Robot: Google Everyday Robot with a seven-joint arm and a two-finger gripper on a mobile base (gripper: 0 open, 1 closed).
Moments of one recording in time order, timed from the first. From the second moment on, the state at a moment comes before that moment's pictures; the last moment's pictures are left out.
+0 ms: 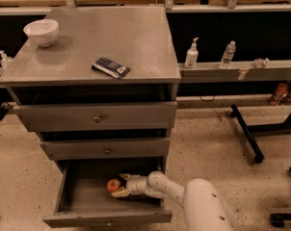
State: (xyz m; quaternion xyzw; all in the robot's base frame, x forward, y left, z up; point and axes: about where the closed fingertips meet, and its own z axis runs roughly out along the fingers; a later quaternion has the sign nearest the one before) arm 0.636 0.134 0.123 -0.51 0.70 0.30 0.40
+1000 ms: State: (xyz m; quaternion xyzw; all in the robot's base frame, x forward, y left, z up) arm 0.657 0.111 0.246 -0.49 0.61 0.34 0.52
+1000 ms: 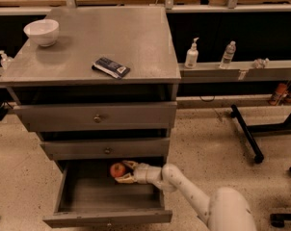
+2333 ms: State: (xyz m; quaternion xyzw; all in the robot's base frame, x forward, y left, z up) arm 0.557 0.081 0.381 -0.45 0.56 0.43 0.55
